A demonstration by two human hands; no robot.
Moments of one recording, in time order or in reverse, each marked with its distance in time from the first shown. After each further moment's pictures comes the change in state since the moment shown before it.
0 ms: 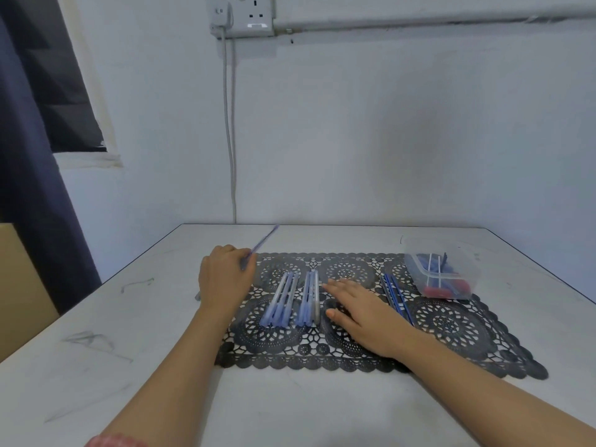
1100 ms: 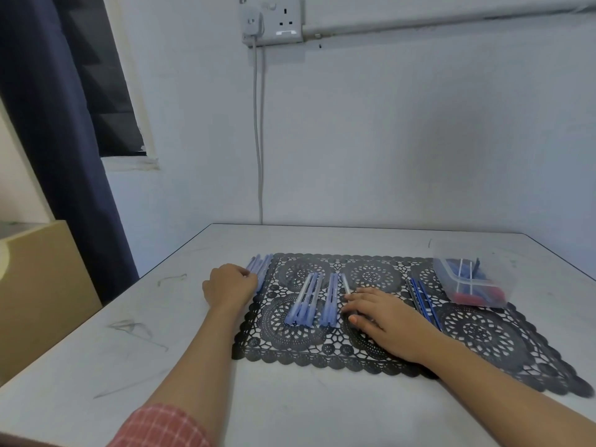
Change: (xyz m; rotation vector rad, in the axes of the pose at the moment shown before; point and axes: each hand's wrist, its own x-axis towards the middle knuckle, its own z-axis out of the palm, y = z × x) left_hand -0.002 -0.046 0.007 0.043 -0.250 -0.528; right_hand 0.003 -0.003 -0.004 -0.008 0.026 -0.140
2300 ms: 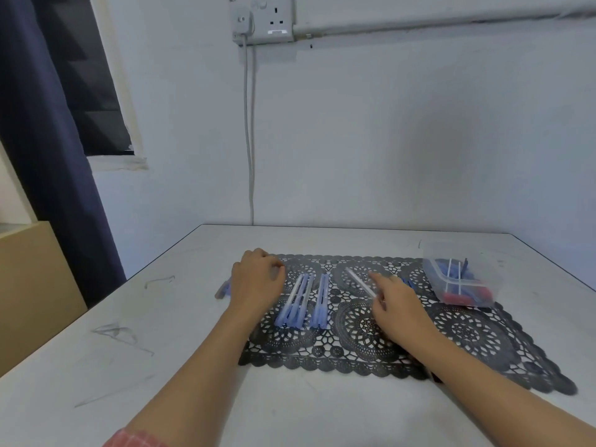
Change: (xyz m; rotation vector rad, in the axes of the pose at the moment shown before) left_hand -0.039 0.053 -0.006 0.027 0.017 0.479; right_hand 0.001 0.005 -0.006 0.153 0.275 0.460
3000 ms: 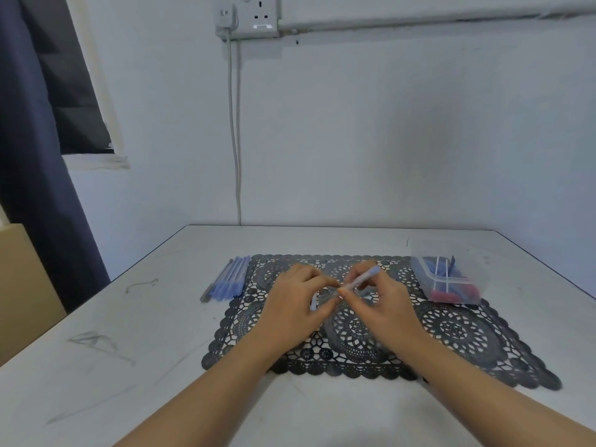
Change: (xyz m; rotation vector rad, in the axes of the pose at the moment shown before) left_hand -0.037 0.057 0.010 -0.273 -0.040 0.485; right_hand -0.013 -0.014 -0.009 0.510 0.227 -0.351
